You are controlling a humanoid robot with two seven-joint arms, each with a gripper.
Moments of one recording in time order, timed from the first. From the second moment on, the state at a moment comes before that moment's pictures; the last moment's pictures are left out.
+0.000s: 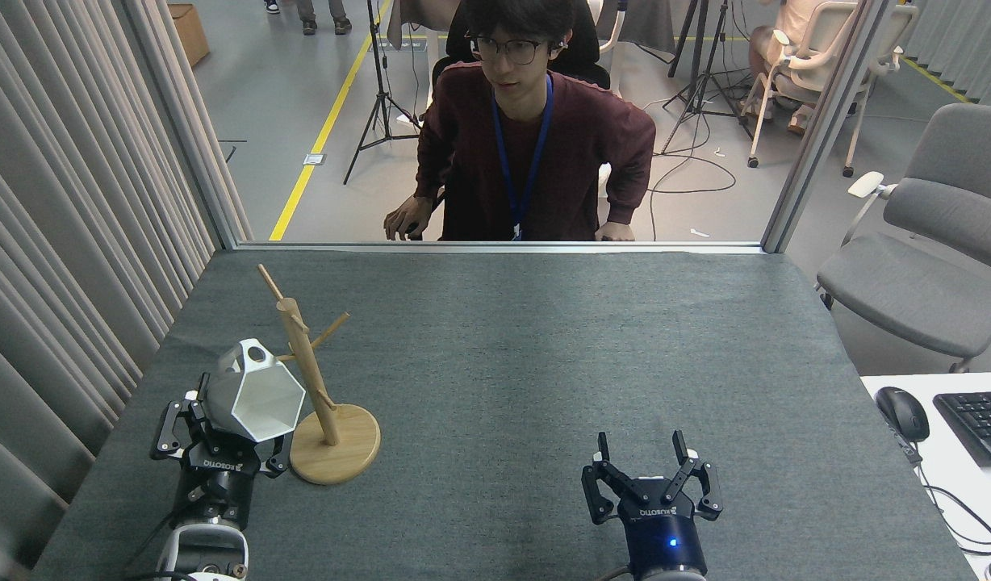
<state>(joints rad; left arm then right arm) -0.19 0.01 0.19 -1.25 -2.21 0.11 0.35 -0.04 0.15 0.09 -1.36 1.65 0.09 -0.22</state>
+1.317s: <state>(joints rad) 0.10 -0.01 0.14 -1.50 -2.03 0.06 0.34 -0.05 0.13 0.09 -1.36 1.65 0.09 -0.22</state>
